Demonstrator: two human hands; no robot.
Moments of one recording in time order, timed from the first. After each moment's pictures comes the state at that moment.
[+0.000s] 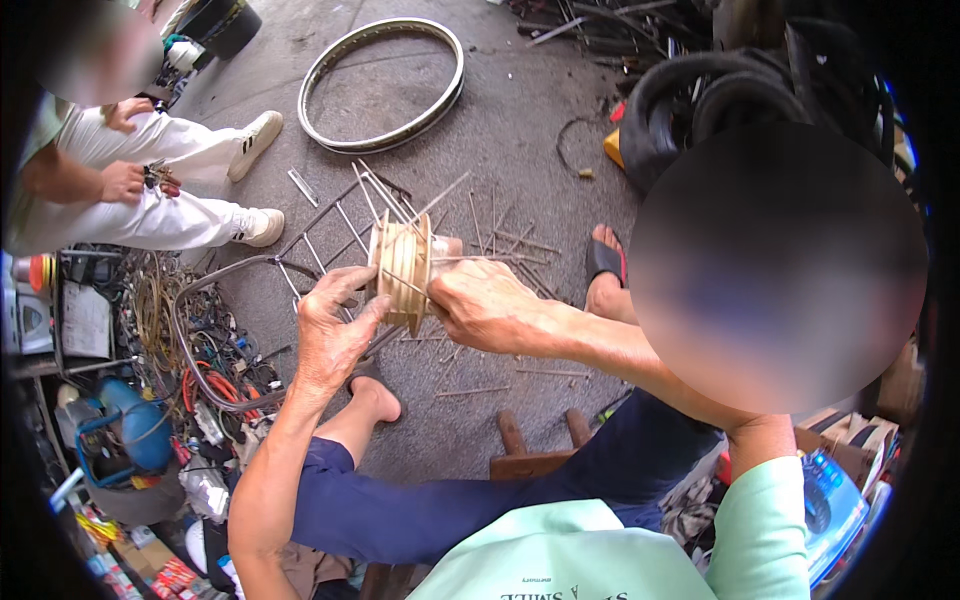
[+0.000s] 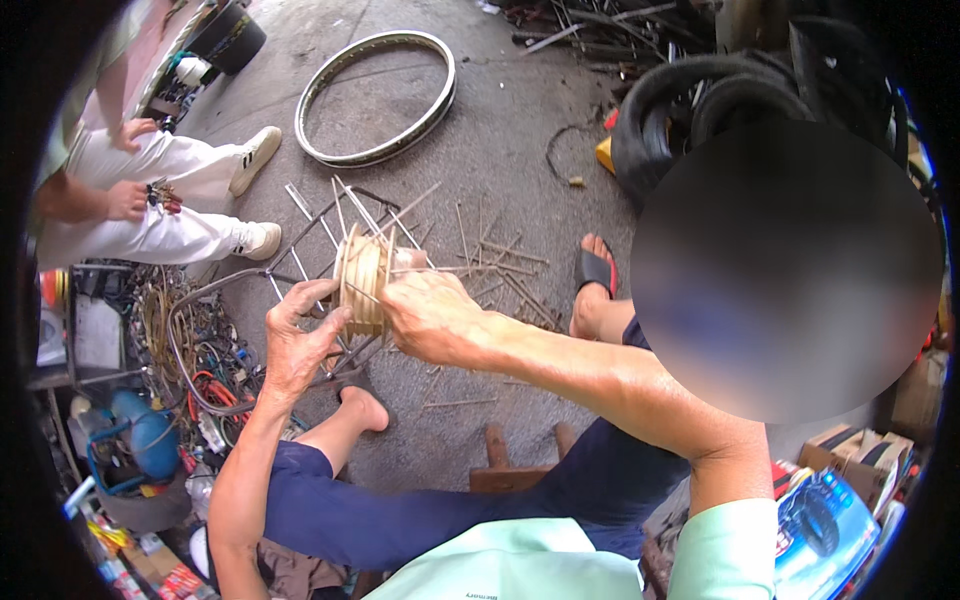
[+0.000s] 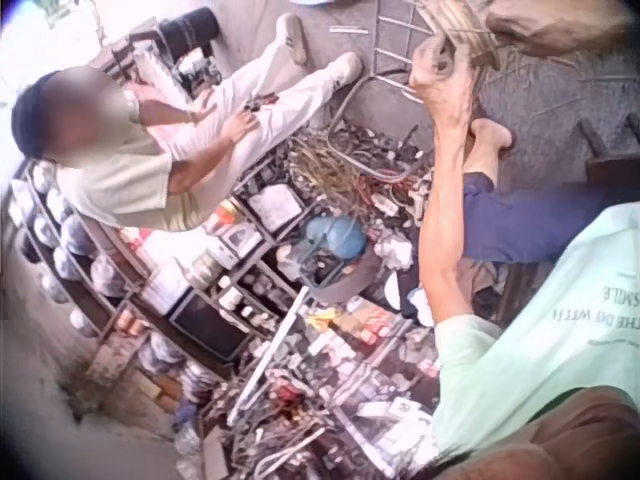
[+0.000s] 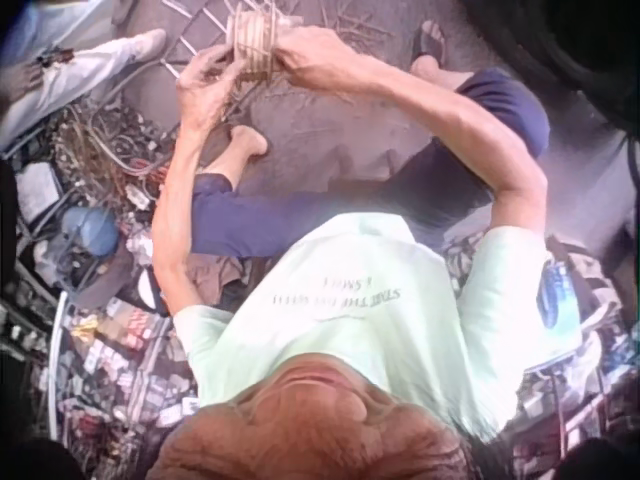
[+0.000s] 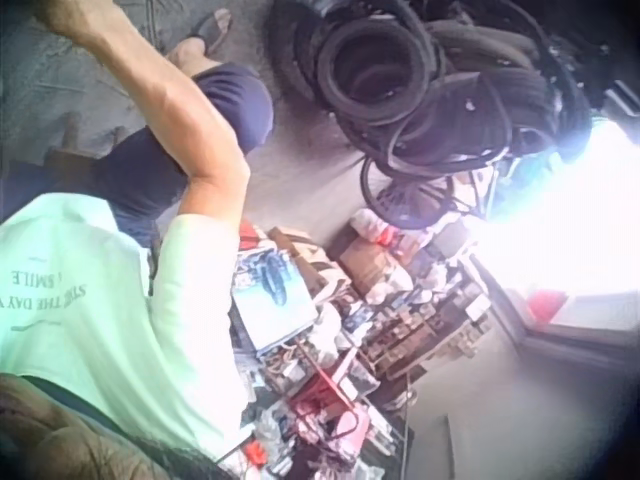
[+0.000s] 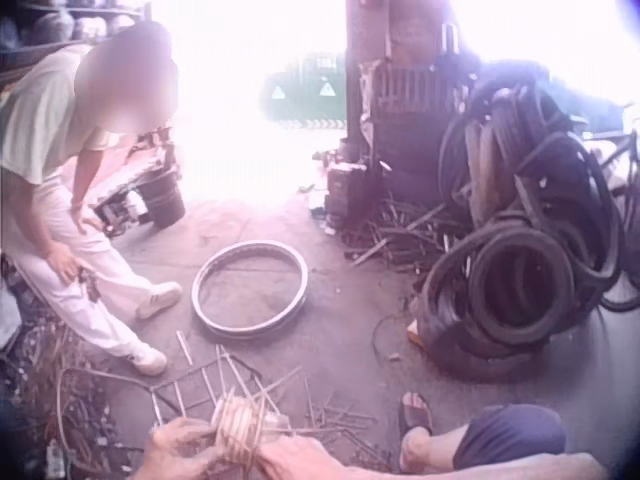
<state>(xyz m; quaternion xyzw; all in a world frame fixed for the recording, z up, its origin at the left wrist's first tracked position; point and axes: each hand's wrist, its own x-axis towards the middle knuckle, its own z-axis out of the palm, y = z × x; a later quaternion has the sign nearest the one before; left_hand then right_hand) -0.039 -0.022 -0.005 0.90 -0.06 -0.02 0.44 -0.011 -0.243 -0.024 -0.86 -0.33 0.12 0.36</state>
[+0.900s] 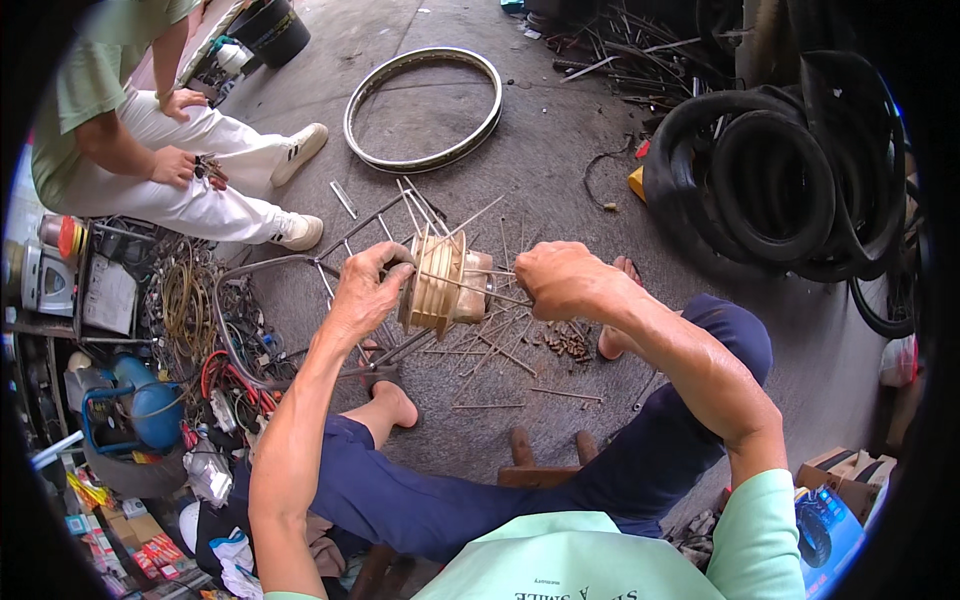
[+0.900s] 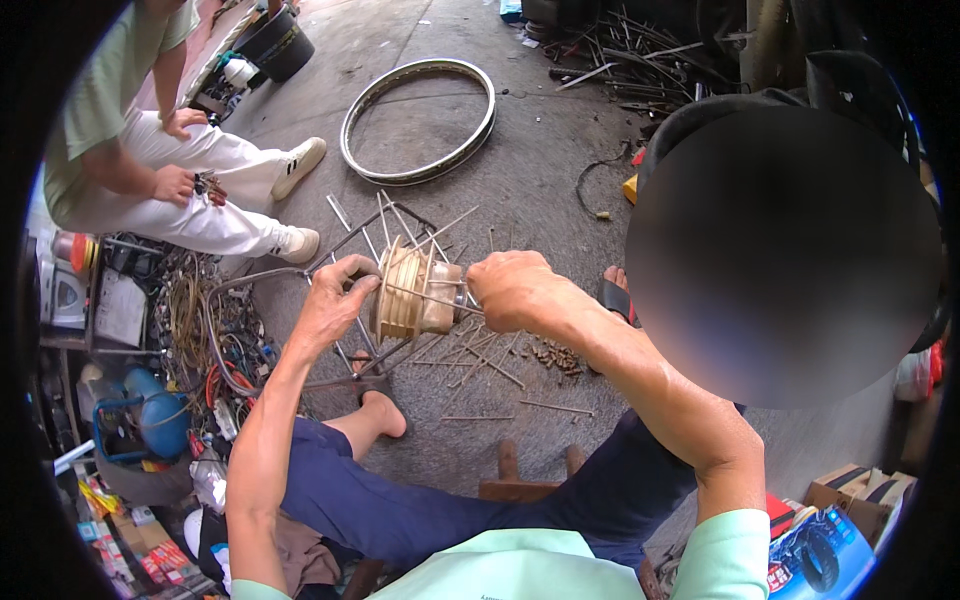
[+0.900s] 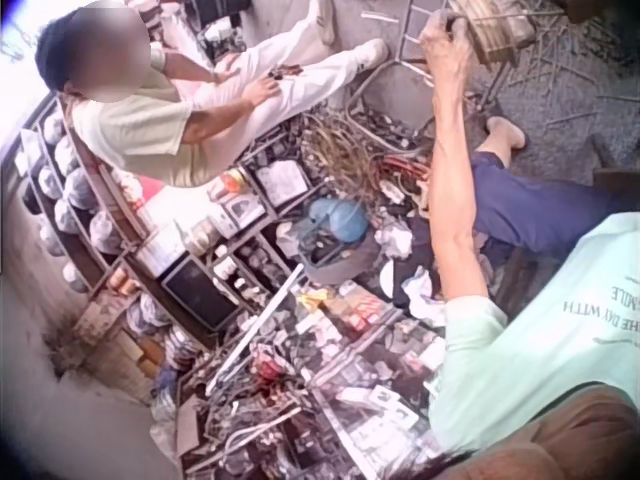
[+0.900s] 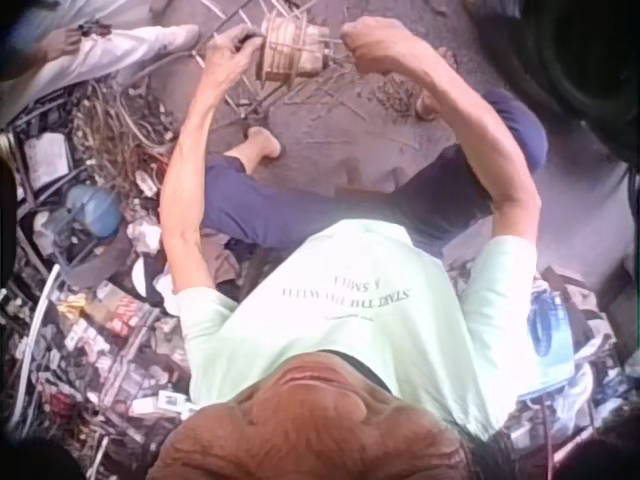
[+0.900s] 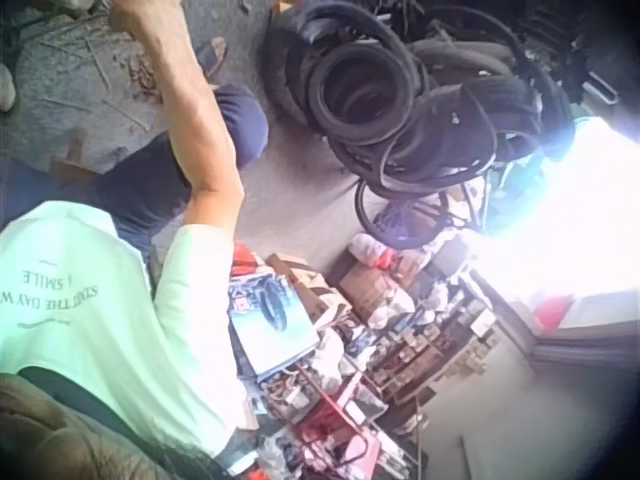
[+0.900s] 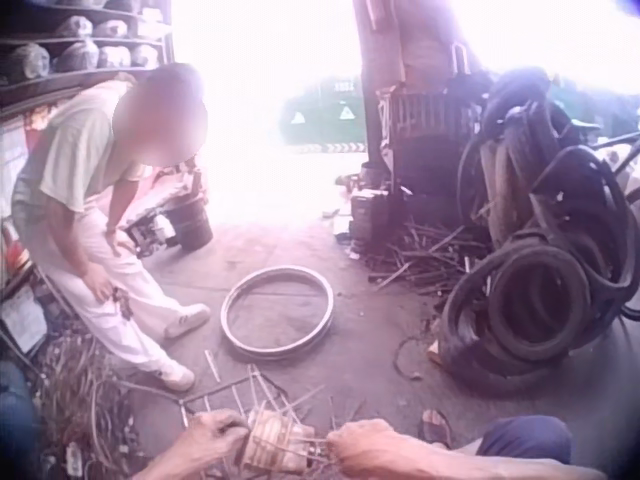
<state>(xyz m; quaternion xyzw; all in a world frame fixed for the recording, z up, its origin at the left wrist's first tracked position) -0.004 -0.018 0.006 0.92 -0.08 -0.07 0.39 0.020 -0.281 0.031 -0.90 -0.28 0.31 0.08</state>
